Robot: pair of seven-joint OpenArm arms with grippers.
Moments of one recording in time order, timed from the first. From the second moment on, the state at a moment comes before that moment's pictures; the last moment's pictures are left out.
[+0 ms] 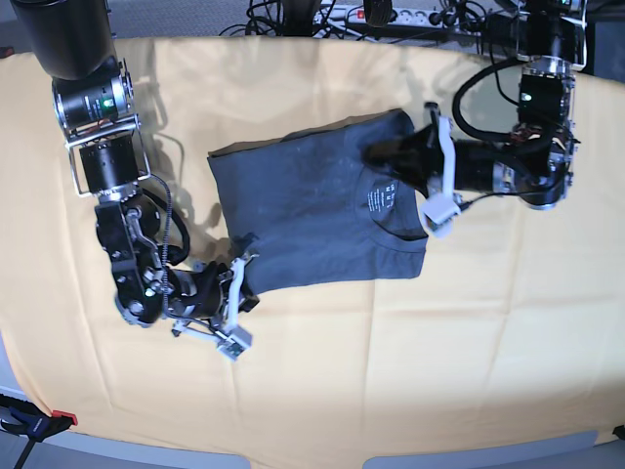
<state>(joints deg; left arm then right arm) -1.3 -26.5 4.5 100.5 -80.9 -43.7 81.0 31.6 12.8 -19.7 65.4 22.5 36.4 -49.8</state>
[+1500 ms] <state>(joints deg) -24.9 -25.3 19.4 60.5 -8.2 -45.2 9.1 -17.5 20.0 -11.0 115.4 17.2 15.7 -56.5</state>
